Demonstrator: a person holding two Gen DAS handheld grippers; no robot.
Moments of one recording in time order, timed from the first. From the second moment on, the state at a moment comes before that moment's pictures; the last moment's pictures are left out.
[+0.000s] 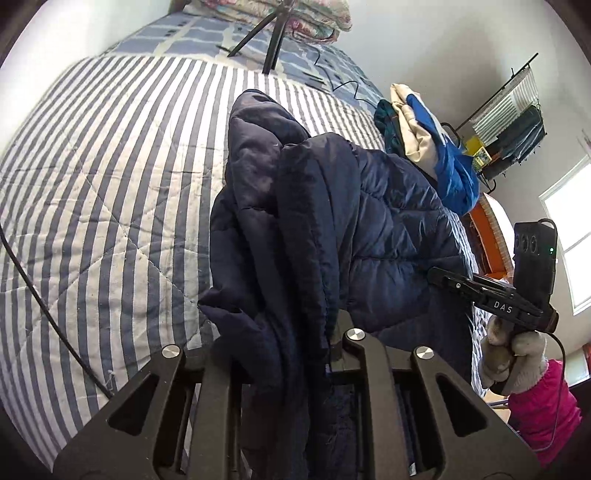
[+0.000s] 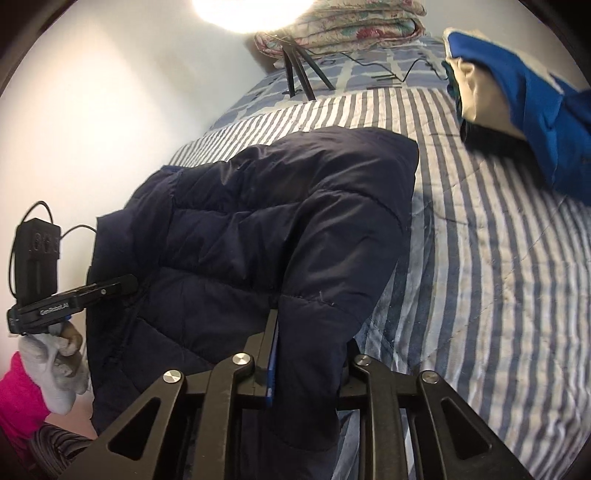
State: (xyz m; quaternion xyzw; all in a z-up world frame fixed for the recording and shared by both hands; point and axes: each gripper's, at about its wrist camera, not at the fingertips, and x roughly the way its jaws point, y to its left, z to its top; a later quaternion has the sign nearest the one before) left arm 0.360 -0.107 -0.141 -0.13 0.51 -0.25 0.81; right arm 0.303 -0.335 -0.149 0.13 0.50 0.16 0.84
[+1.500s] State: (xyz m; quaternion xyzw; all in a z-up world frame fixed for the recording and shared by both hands) left arm 0.386 -0.338 -0.036 -0.03 0.43 -0.39 0.81; right arm 0.275 -0.500 -0.001 -0.02 0.42 0.00 0.91
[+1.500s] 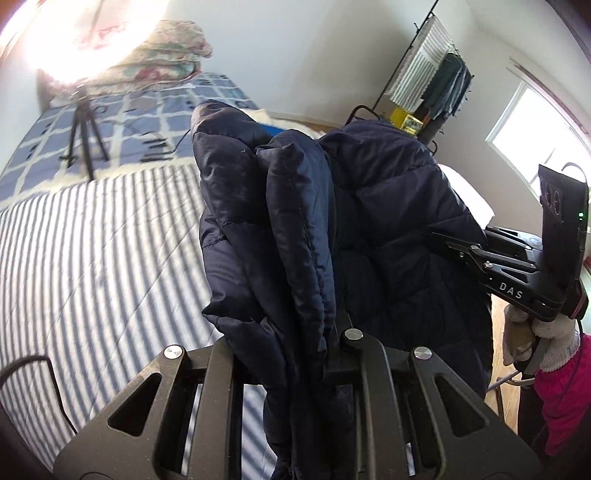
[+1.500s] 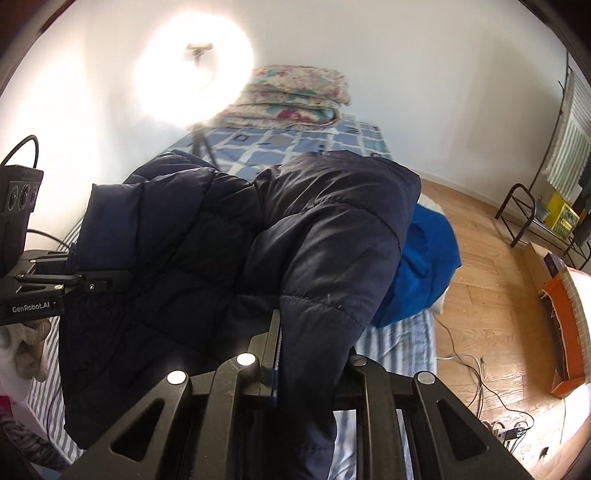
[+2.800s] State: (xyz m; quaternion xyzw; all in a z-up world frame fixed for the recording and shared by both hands) left arm 0.626 -0.532 -0.017 0.00 0.36 -0.40 0.84; right arm 0.513 -0.706 0.007 0.01 0.37 -0.06 0.93
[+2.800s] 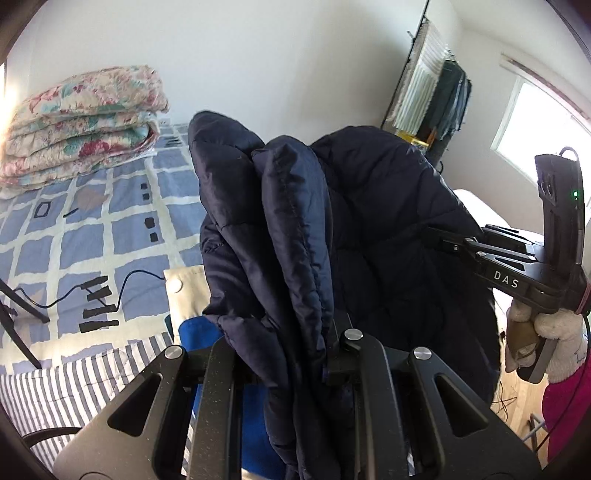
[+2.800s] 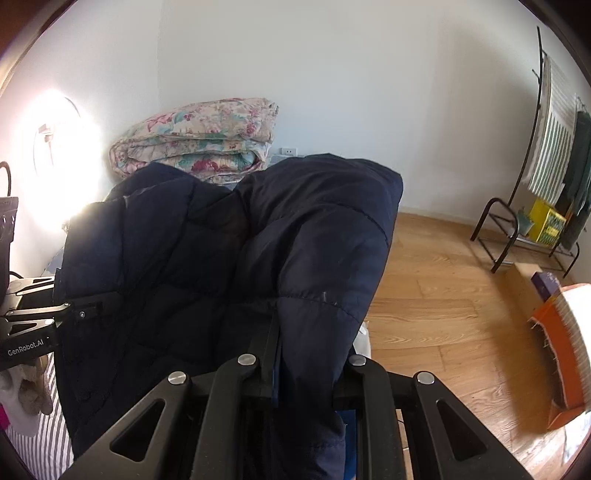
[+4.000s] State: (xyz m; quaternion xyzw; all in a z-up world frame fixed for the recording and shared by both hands) left arm 0.653 -0.494 -0.088 -0.03 0.40 -0.39 0.83; right arm 0.537 -0.757 -0.070 0.09 0.42 -0.08 0.90
